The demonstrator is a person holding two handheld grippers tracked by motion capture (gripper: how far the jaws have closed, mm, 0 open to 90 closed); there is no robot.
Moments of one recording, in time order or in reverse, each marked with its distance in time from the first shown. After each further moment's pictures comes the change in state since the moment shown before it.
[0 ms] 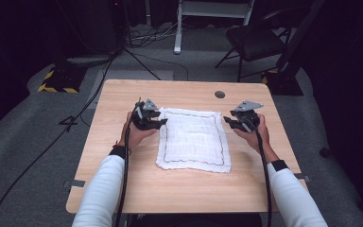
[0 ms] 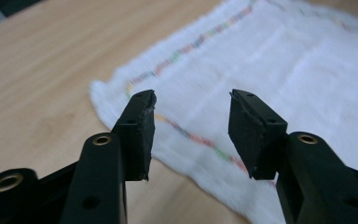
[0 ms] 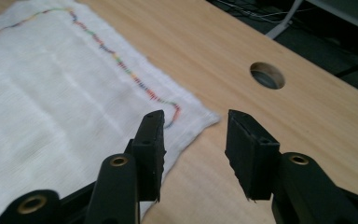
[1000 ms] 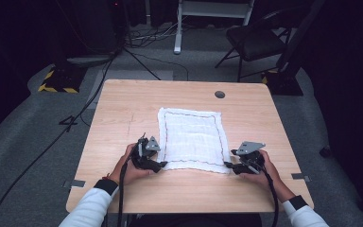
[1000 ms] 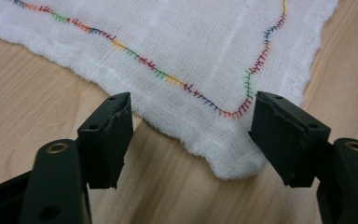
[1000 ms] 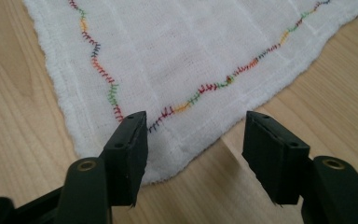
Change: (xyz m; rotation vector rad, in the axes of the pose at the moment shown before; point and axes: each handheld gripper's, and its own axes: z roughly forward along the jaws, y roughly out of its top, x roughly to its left) left arm -0.081 -0.061 -0.026 0.157 -0.116 0.068; right arm 0.073 -0.083 -0.050 0.124 0.209 -0.105
